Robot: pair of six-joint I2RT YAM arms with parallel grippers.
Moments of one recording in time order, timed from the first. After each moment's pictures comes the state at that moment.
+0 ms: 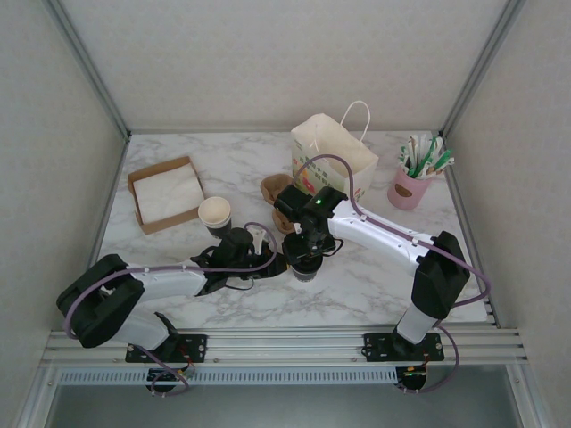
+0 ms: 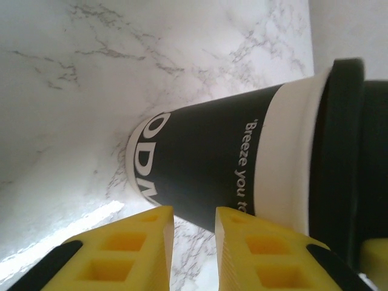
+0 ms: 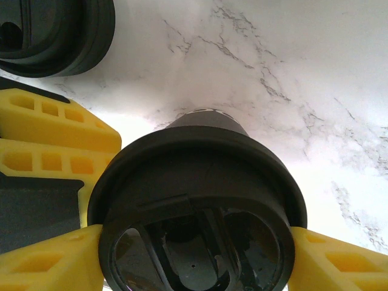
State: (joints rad) left arm -0.75 1.41 0.47 0.35 0.40 -0.94; right arm 0.91 1.67 1.44 -1.20 0.00 0.48
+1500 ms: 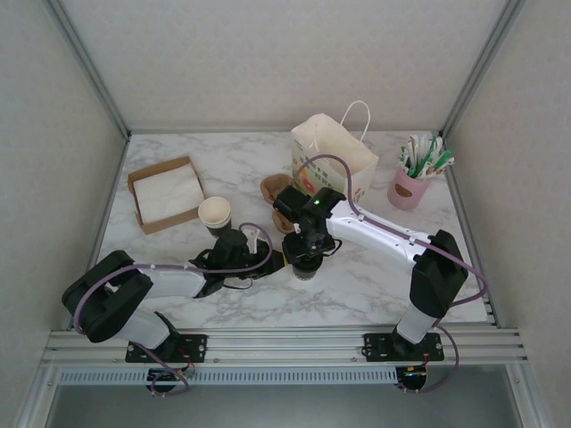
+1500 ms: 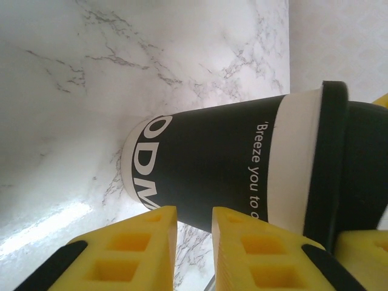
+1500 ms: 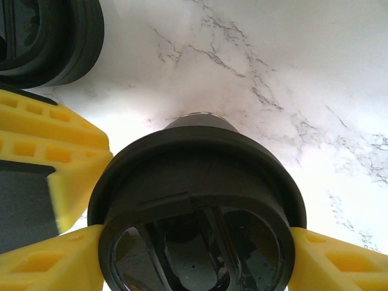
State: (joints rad) left arm -0.71 1.44 0.41 0.51 0.44 -1.05; right arm 0.91 1.69 1.43 -1.18 0.02 0.48
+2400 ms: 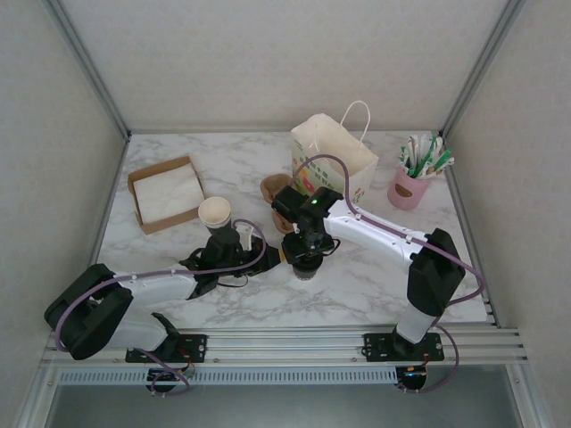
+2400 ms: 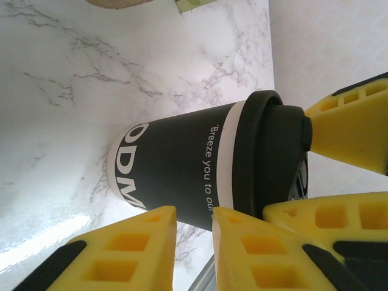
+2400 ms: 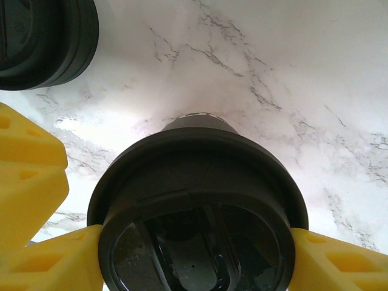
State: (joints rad) left arm -0.69 1.32 0.41 0.43 0.44 -1.03; right arm 0.92 1.71 1.44 -1.19 0.03 0.48
